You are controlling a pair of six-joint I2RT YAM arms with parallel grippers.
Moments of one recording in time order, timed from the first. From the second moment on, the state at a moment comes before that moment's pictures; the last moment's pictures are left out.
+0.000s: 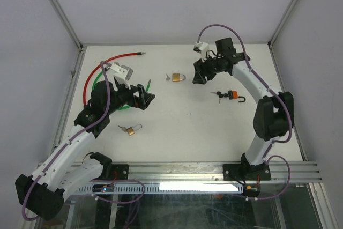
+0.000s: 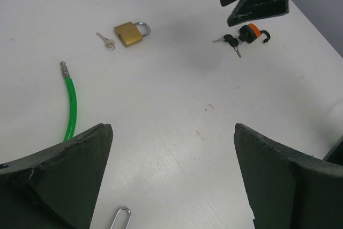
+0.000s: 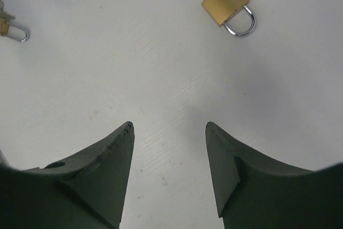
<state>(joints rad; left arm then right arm) -0.45 0.87 0.76 -0.16 0.23 -0.23 0.31 1.80 1.55 -0.67 -0.60 -0.36</state>
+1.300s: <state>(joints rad) -0.33 0.86 0.74 -0.14 0.33 -0.21 -0.10 1.22 0.84 -0.42 -1.03 -0.61</state>
